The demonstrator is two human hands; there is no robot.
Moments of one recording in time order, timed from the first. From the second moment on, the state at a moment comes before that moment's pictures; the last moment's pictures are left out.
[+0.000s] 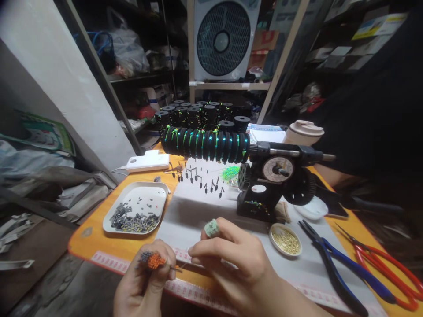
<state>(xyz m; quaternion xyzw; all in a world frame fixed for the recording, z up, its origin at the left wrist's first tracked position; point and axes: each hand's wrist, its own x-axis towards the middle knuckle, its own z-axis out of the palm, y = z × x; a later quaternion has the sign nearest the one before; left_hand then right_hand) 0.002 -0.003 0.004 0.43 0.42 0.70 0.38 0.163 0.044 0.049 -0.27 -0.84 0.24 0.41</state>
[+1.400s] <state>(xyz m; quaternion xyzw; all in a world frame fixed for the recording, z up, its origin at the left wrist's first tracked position) -0.031 0.009 -0.003 0.68 0.36 0.60 0.22 0.166 0.037 0.064 -0.29 -0.87 0.22 0.32</state>
